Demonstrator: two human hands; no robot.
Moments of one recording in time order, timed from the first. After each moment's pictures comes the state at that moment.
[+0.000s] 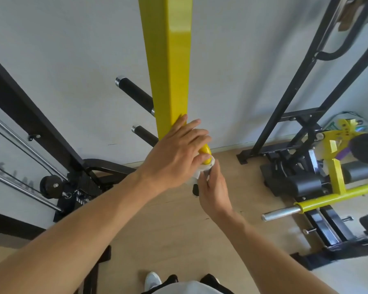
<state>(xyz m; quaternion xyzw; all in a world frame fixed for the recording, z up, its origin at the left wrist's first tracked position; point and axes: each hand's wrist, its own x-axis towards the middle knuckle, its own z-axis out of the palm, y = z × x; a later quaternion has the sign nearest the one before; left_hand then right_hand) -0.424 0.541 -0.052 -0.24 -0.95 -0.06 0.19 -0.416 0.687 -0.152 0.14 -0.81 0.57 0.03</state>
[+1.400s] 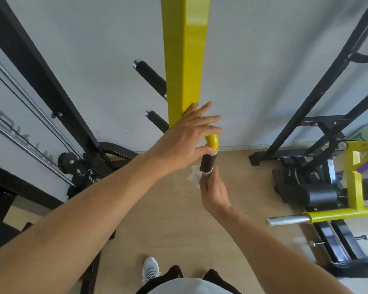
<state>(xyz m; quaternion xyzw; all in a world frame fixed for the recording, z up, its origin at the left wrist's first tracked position) -0.424 0.549 -0.050 -0.19 -0.95 -0.19 0.18 -0.414 0.698 -0.193 0.15 -0.86 0.48 -0.07</state>
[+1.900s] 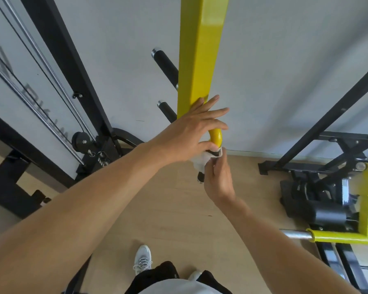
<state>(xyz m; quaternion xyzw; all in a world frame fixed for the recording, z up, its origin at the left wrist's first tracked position) -0.413 0.559 -0.048 -0.15 -0.95 -0.21 0.15 -0.436 0.706 -0.166 0.25 -0.79 0.56 -0.04</state>
